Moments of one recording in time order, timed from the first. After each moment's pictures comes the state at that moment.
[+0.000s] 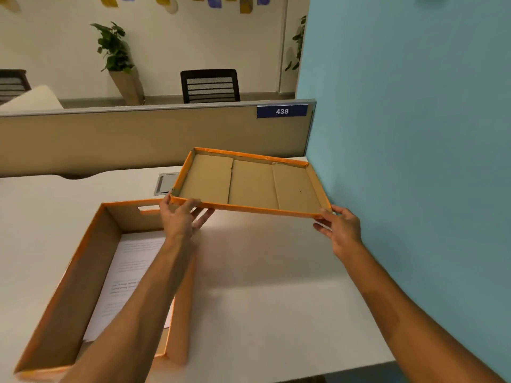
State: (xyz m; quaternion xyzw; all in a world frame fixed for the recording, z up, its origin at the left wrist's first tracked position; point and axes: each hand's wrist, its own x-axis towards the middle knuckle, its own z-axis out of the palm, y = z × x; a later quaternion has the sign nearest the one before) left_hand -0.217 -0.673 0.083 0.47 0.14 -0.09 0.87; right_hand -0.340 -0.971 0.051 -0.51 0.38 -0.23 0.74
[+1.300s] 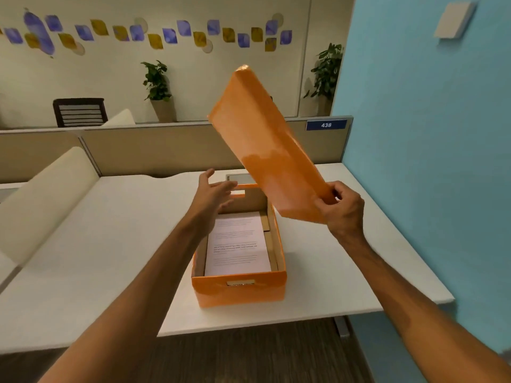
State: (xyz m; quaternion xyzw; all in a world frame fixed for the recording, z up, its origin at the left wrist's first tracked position) left_hand -0.326 -0.416 0.193 0.67 -0.07 -0.14 0.73; right_hand -0.436 -0.660 0.154 -0.81 0.13 -0.39 0.41
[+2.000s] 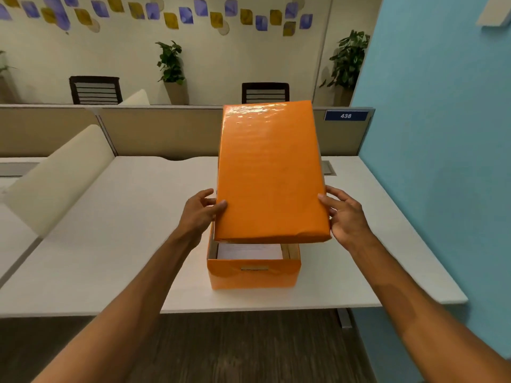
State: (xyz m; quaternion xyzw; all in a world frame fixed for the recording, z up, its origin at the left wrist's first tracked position) left_hand -0.323 -0.341 0.131 0.77 -0.04 -0.10 0.63; right_hand -0.426 -0.634 0.136 -0.59 0.24 -0.13 0.76
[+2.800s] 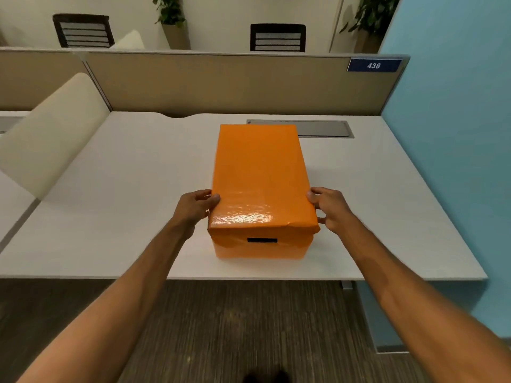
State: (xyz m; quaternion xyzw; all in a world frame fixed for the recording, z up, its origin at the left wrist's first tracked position) left_hand -0.301 -0.316 0.045 0.77 0.07 -0.18 0.61; right_hand -0.378 -0.614 0.052 -0.69 0.33 0.01 0.64
